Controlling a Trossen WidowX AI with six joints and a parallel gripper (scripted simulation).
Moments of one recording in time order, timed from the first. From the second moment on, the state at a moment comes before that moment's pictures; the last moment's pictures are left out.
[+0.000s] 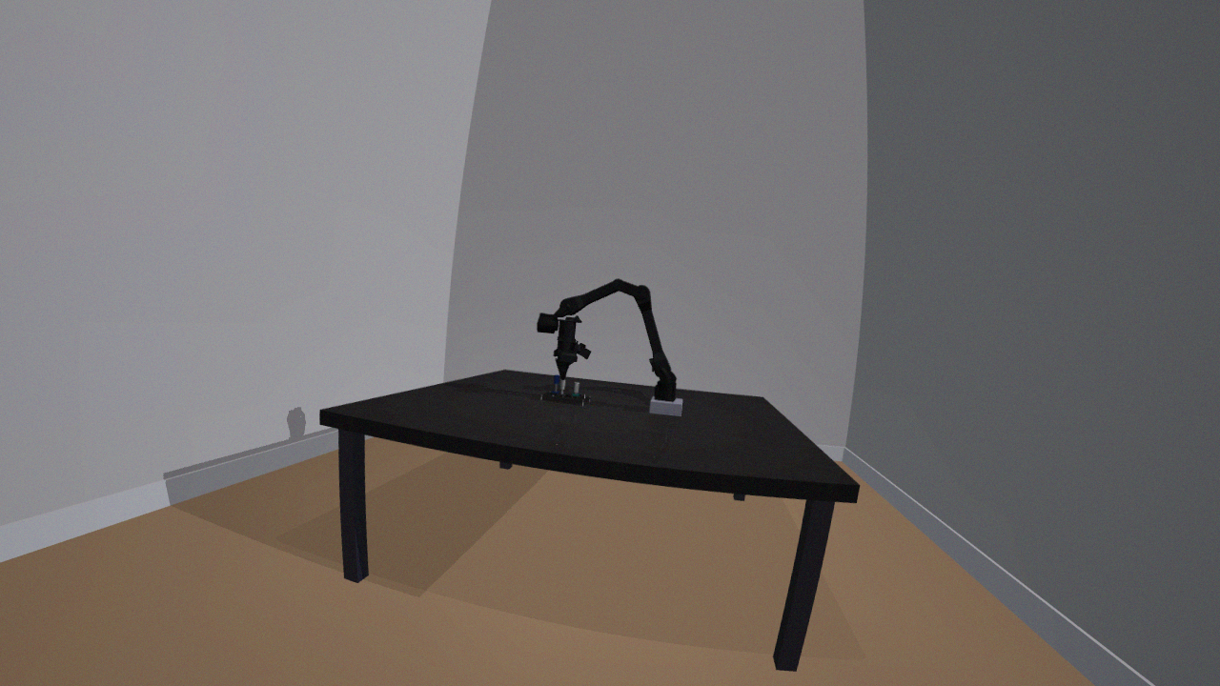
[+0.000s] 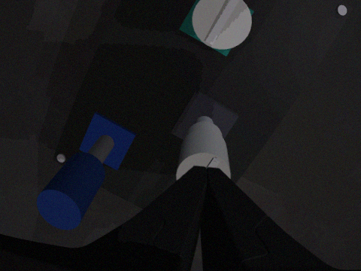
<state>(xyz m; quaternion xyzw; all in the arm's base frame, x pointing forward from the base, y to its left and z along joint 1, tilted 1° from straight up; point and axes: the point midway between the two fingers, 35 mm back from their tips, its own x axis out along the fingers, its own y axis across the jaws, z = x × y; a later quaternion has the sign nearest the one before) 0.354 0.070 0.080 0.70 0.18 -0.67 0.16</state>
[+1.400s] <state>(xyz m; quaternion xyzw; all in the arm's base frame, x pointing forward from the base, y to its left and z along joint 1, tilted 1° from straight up) 0.354 0.070 0.077 0.70 0.18 -0.67 0.16</state>
